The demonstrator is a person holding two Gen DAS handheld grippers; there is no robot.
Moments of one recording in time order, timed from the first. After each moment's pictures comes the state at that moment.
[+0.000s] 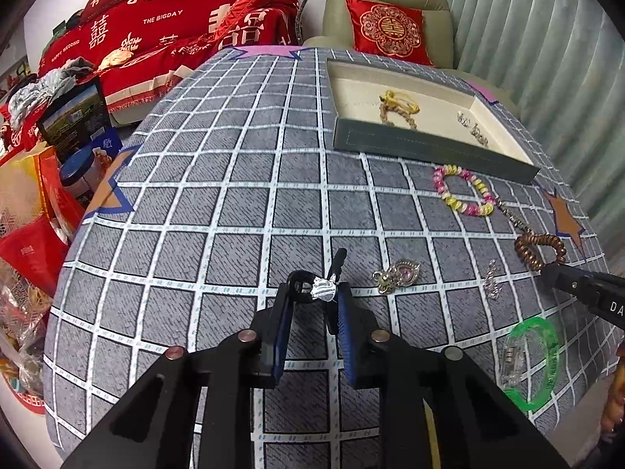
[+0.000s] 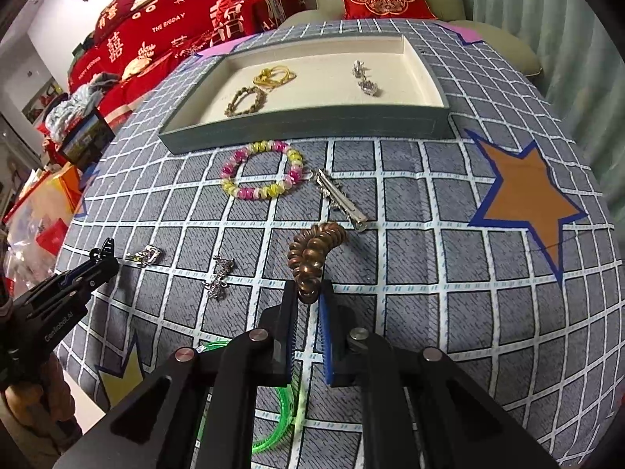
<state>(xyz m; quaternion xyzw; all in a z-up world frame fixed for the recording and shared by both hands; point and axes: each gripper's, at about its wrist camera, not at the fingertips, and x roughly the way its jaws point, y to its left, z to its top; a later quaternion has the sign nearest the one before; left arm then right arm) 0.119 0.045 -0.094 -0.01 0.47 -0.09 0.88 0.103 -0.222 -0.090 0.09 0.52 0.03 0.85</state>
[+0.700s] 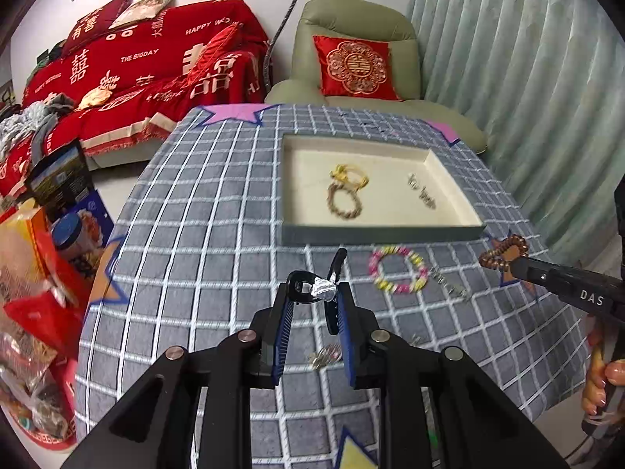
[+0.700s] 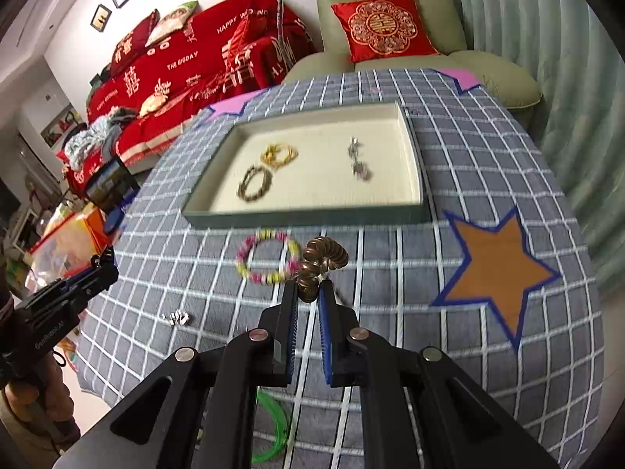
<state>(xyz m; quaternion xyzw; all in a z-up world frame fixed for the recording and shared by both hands) 0.140 0.012 -0.008 -0.01 0.42 -0.15 0.90 0.127 -0.256 -0.024 0.12 0.46 0.05 0.88</state>
